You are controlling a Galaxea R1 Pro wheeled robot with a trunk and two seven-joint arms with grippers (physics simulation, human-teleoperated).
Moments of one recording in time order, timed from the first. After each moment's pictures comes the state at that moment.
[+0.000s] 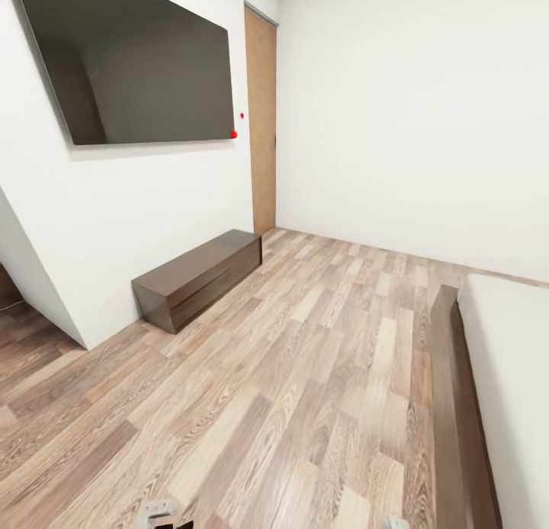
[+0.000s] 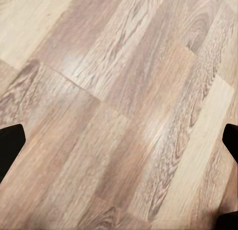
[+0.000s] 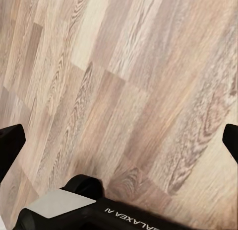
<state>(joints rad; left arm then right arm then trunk) -0.45 0.12 0.41 -0.02 -0.19 -0.14 -0.48 -0.47 -0.13 -0.19 0.07 -0.09 -0.06 0.77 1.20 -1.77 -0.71</state>
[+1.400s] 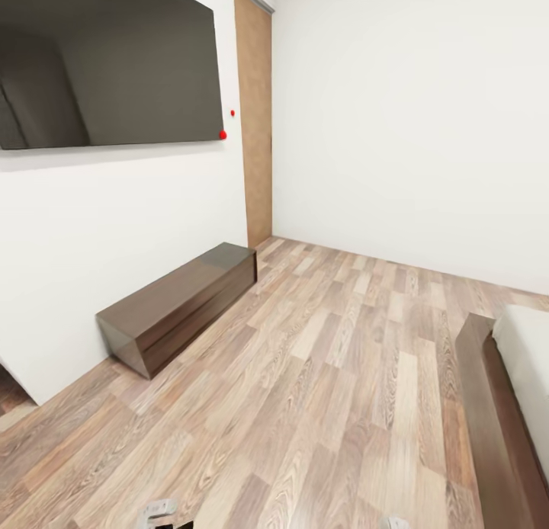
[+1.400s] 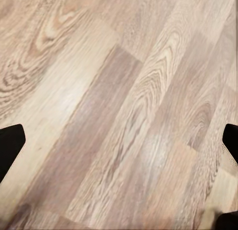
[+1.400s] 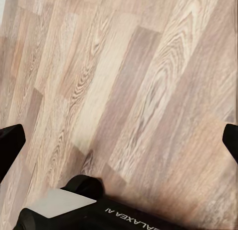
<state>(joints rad) -0.45 0.12 0.41 -0.02 -0.19 -0.14 -0.48 -0.47 -0.13 -0.19 0.07 -0.09 -0.06 0.78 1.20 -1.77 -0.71</state>
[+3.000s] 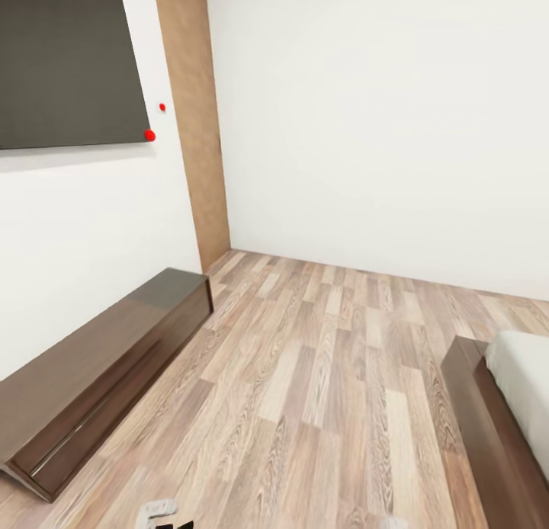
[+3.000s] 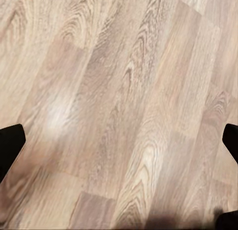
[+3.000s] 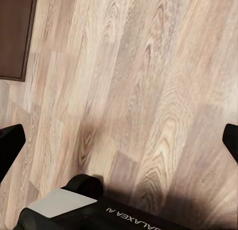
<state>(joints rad) -0.45 0.12 0.41 -0.02 -0.19 -0.14 -0.48 -0.47 -0.13 -0.19 0.07 -0.09 -0.06 0.78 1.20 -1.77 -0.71</state>
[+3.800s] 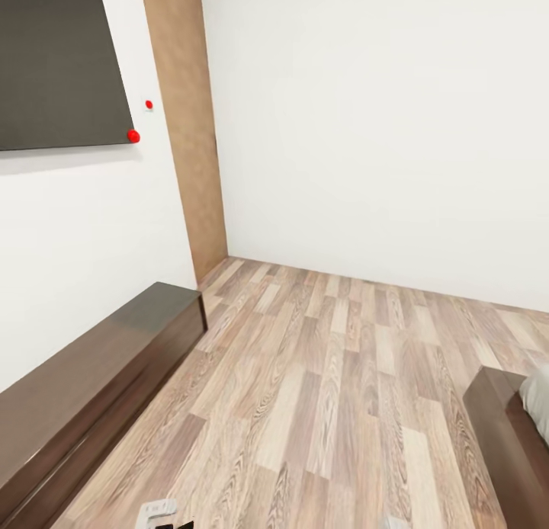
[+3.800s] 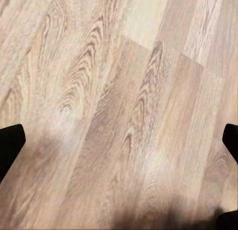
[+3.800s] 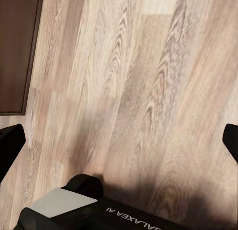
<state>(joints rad) -0.45 0.12 0.41 -0.02 -0.19 -0.14 -0.48 -0.47 -0.13 -0.19 0.08 -0.09 -0.06 0.78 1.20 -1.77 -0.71</state>
